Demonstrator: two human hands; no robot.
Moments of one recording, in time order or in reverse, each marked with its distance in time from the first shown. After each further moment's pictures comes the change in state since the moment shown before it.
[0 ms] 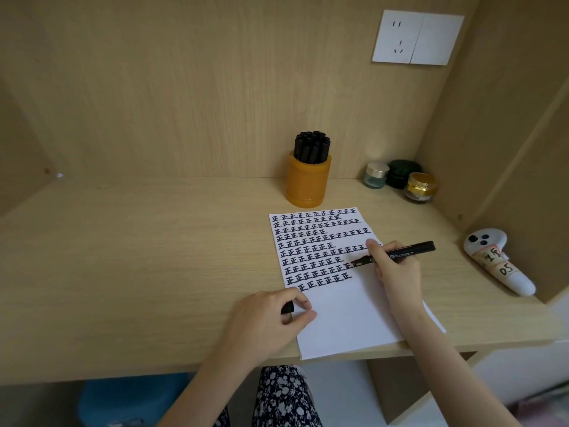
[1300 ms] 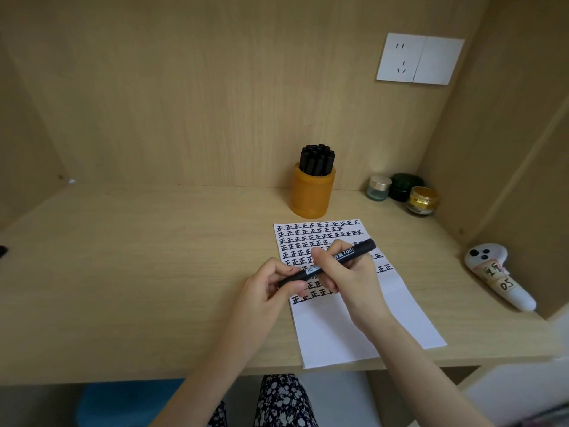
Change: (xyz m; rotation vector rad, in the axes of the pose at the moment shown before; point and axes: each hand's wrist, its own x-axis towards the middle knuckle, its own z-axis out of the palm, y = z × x) left_hand 0.005 0.023 -0.032 -0.709 0.279 -0.018; right_hand -0.053 -0.053 0.053 0.162 -0.493 -0.079
